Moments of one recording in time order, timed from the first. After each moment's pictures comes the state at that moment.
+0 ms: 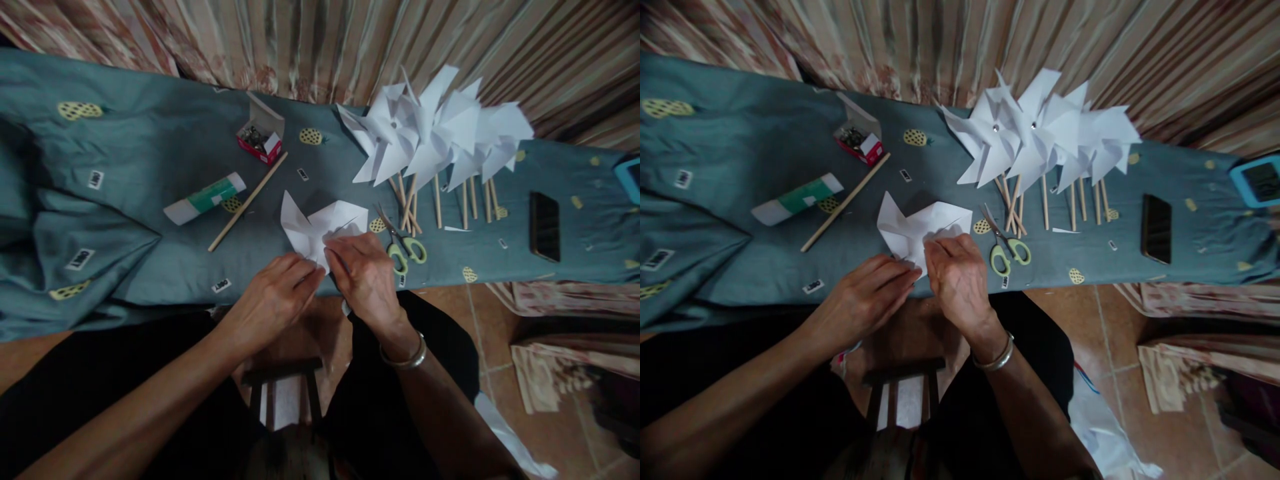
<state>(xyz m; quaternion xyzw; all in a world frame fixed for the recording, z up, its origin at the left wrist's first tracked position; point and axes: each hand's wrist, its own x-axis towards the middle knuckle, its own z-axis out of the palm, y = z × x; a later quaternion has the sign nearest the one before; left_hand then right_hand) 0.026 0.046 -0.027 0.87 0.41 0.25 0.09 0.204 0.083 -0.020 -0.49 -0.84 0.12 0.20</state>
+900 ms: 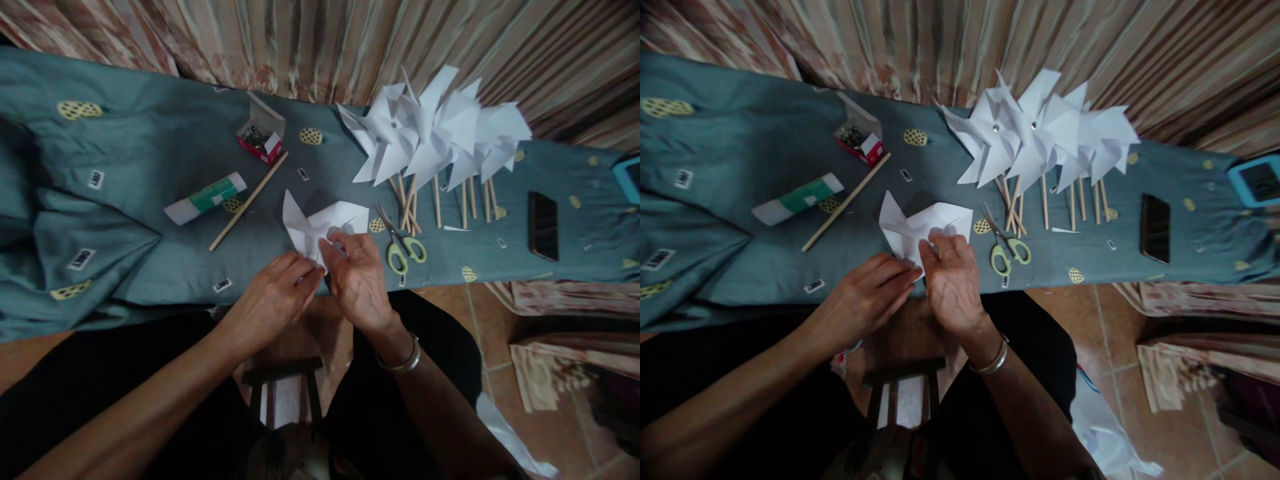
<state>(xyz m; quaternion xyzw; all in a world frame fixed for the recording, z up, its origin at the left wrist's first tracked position) 0.025 0.047 -0.027 0.87 0.41 0.24 0.11 0.197 0.076 -0.026 -0.49 -0.86 0.05 0.11</state>
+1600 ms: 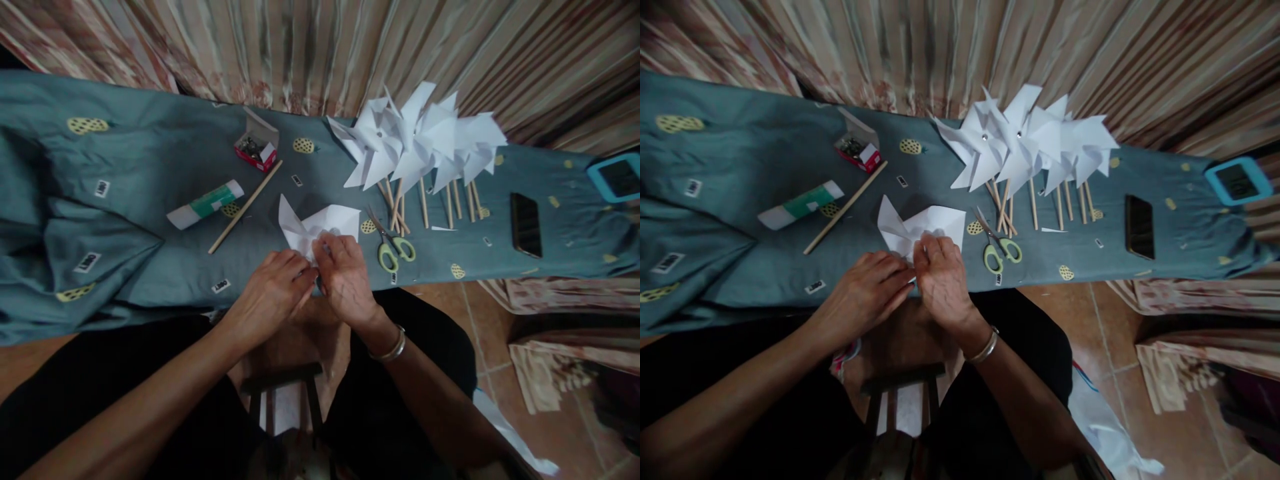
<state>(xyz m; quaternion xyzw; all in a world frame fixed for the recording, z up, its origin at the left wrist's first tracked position) 0.028 0.051 -0.029 0.88 0.42 0.21 0.07 0.191 0.074 -0.036 -0.47 -0.87 0.02 0.12</state>
